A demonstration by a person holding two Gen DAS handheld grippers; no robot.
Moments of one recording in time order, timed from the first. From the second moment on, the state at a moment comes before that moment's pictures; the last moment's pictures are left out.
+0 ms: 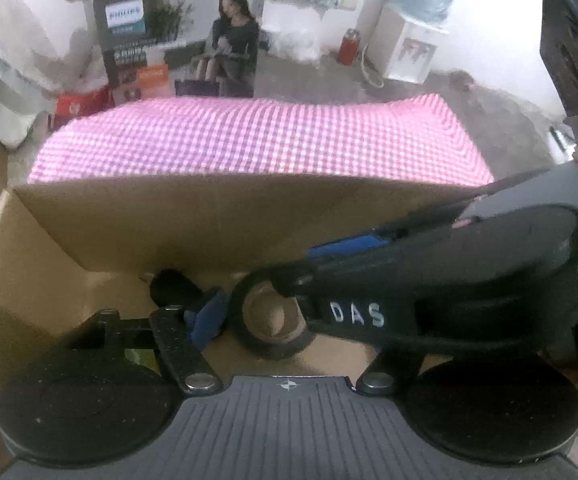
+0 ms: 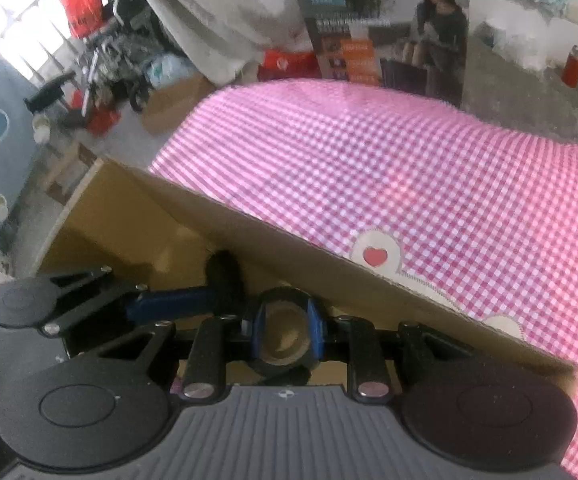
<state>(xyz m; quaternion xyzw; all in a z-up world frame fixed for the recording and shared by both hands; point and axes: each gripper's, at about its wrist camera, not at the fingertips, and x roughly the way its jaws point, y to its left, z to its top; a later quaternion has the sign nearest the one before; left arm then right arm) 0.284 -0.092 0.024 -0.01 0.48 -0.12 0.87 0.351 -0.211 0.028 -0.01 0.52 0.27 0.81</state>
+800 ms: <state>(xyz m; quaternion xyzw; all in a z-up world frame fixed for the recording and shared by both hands) 0.063 -0.071 0.060 -0.02 0.36 -0.21 0.91 0.088 -0.324 0.087 0.18 0.32 0.30 0.88</state>
